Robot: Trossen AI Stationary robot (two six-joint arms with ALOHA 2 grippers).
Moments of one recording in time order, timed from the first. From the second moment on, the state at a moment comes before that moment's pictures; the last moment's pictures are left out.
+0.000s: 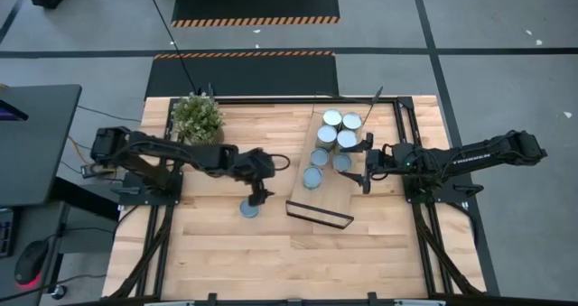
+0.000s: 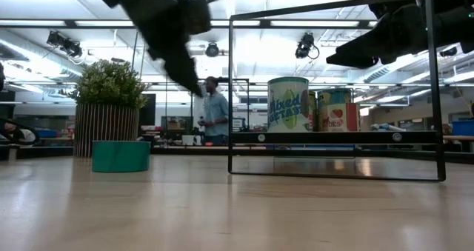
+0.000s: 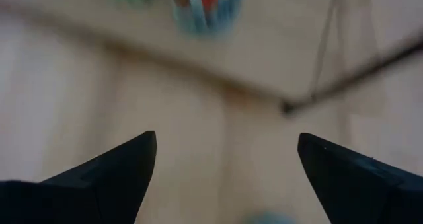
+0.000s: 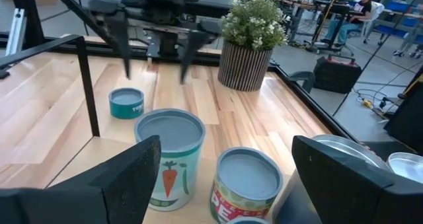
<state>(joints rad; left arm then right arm) -0.04 1.49 0.97 -0.35 -0.03 -0.12 0.02 0.74 0.23 0.34 0.19 -0.13</state>
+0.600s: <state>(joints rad) -0.38 1.51 0.97 -0.81 -0.19 -0.51 0.02 0.74 0.23 0.34 0.18 -0.13</state>
